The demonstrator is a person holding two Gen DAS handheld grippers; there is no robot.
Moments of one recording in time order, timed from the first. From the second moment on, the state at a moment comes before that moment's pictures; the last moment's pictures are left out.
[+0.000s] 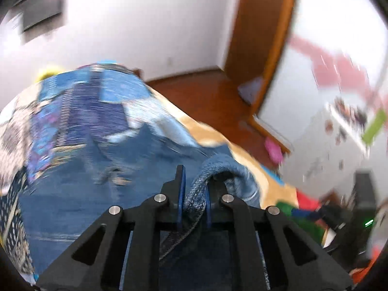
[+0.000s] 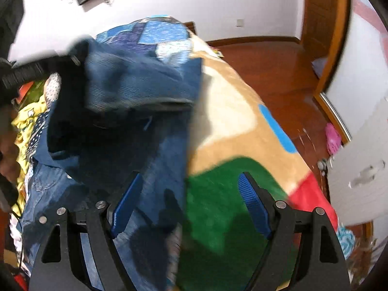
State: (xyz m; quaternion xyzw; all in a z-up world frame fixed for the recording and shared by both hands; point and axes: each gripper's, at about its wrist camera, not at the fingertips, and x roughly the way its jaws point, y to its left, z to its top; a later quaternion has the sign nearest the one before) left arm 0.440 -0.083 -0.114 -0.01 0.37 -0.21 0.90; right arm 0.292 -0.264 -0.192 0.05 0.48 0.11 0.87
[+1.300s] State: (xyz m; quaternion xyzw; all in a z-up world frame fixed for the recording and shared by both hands) left arm 0.470 0.165 -0.233 -0.18 0.48 -0.02 0.86; right arm 0.278 -0.220 -0.225 -0.06 0.54 0.08 0.83
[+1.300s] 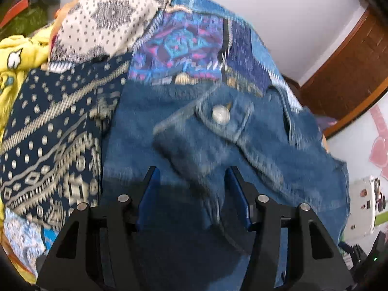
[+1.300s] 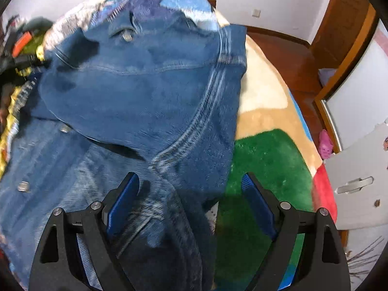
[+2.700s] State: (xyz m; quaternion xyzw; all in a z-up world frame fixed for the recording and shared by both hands) left arm 0.286 0.176 -0.173 -0.05 0.45 0.01 0.89; right arm 0.211 -0.271 -0.154 0.07 0.48 0.10 0.87
